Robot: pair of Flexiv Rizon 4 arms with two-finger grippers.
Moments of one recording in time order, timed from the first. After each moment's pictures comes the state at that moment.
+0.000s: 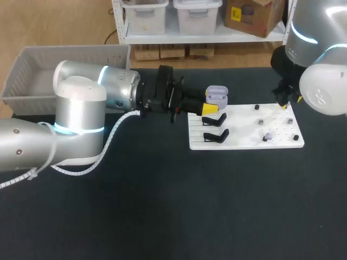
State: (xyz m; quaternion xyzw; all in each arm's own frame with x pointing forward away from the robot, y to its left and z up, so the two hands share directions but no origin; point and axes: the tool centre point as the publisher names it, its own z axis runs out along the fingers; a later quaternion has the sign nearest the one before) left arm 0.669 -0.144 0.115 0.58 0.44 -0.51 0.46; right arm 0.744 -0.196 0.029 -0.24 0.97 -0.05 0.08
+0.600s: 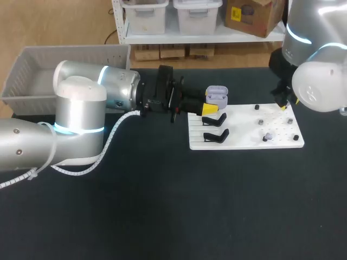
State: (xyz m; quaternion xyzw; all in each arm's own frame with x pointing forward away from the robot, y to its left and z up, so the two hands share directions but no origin) left arm 0.669 -0.144 0.115 0.58 0.44 -0.51 0.46; right arm 0.753 -0.199 0.015 -0.23 0.97 -0.06 0.06
